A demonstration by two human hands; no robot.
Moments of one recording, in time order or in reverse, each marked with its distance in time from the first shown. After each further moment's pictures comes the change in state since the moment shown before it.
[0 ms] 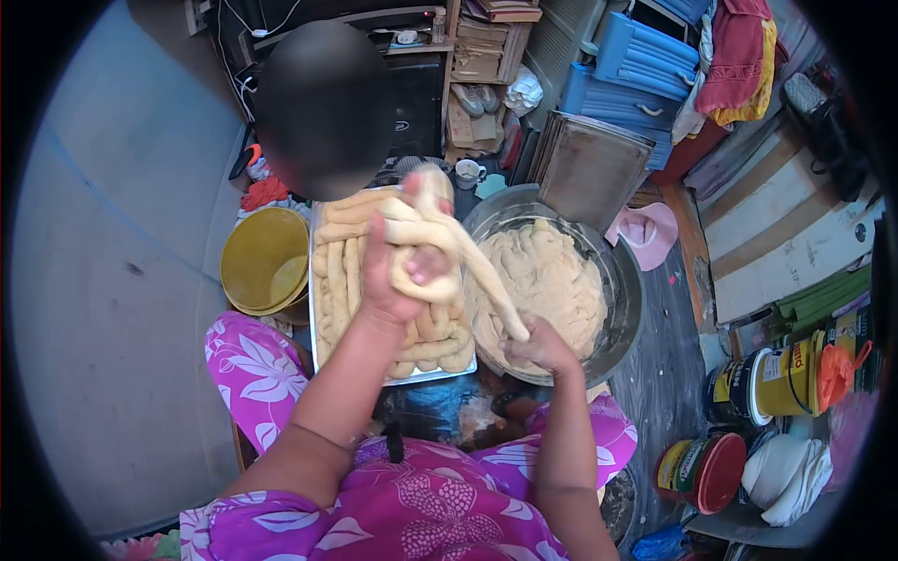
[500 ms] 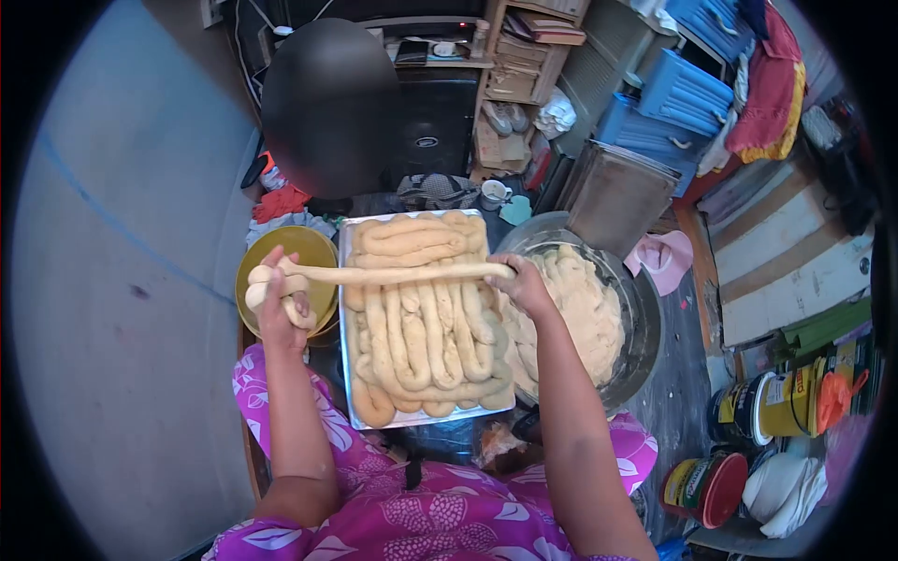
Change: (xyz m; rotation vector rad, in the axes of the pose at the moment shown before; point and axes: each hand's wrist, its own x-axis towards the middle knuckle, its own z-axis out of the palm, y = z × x) left_hand -0.091 0.199 -0.053 0.927 0.698 0.530; right_hand 0.184 -0.036 0.038 -0.089 0.200 -0.284
